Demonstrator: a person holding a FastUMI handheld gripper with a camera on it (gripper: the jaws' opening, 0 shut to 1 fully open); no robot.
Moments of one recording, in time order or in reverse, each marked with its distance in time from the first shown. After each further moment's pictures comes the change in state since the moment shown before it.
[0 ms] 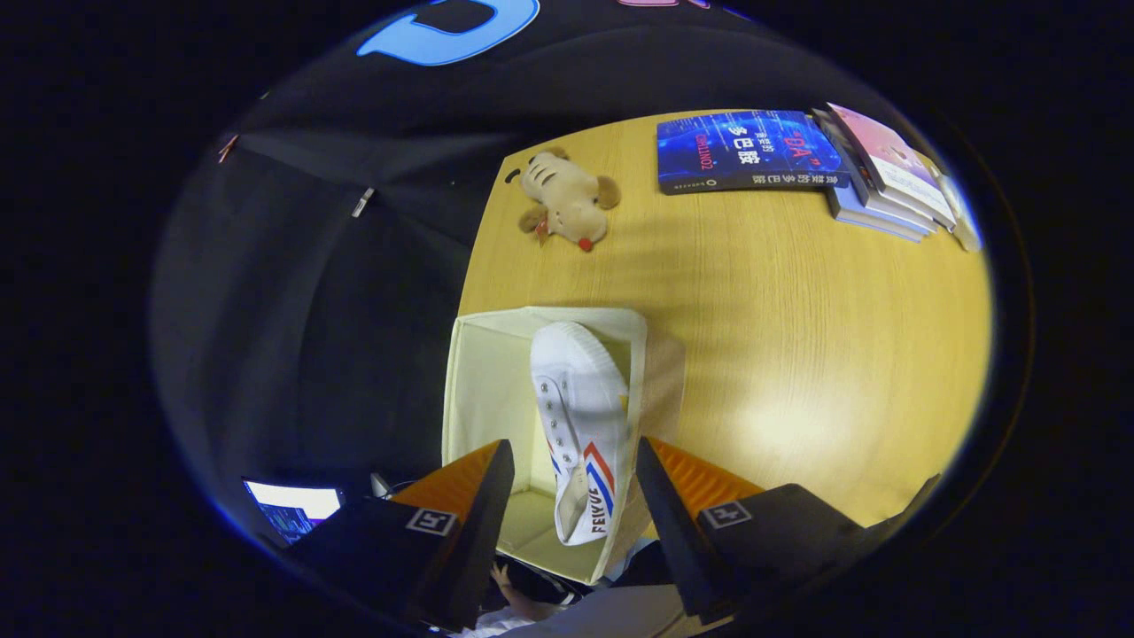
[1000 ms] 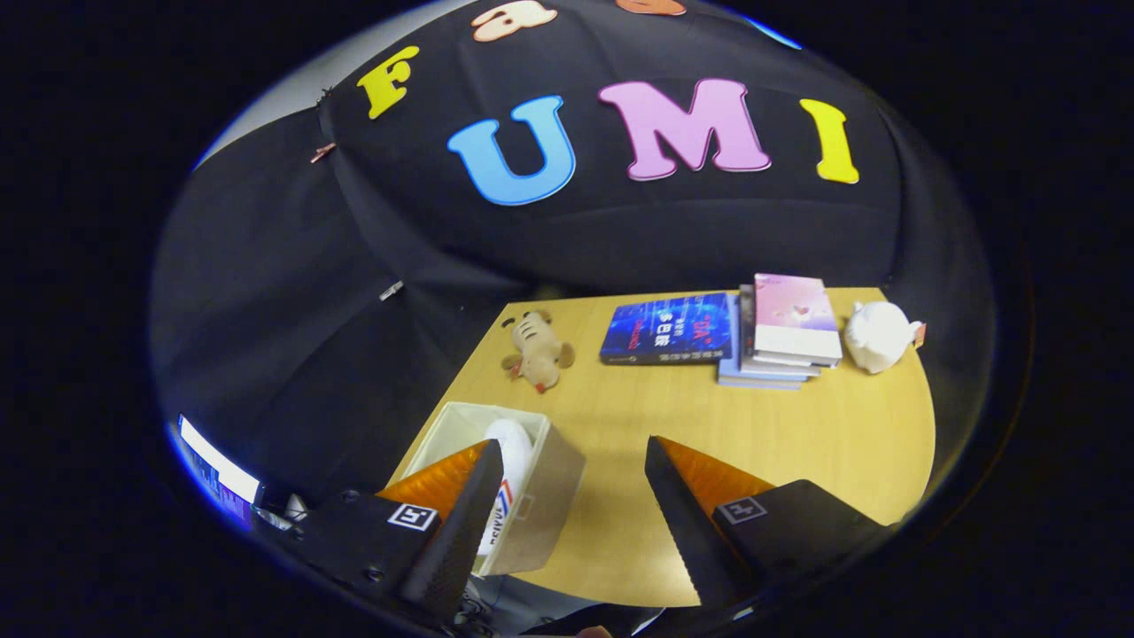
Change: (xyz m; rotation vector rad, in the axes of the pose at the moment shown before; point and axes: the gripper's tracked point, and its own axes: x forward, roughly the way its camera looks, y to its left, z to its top) arm -0.167 -0.065 0.021 -0.245 -0.628 -0.111
